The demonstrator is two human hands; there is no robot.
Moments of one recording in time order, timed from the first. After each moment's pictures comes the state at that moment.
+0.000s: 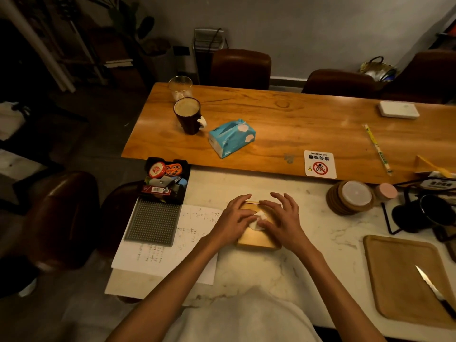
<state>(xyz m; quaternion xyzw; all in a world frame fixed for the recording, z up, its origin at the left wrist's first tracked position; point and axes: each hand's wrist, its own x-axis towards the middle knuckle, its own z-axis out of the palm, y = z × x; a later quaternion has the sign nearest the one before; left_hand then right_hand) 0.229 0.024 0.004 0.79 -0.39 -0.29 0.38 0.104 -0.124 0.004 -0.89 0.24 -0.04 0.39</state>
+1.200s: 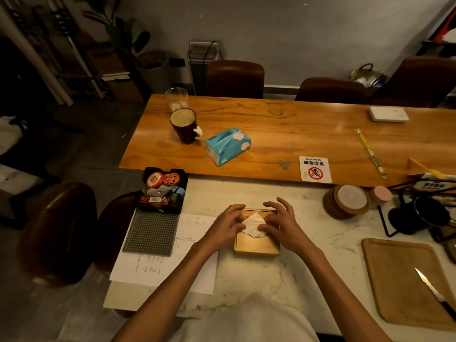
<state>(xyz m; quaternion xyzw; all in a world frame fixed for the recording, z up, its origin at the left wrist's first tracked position) 0.246 0.030 0.001 0.78 -0.37 -0.32 0.38 0.108 -0.141 0.005 -0.90 0.19 0.03 0.39</state>
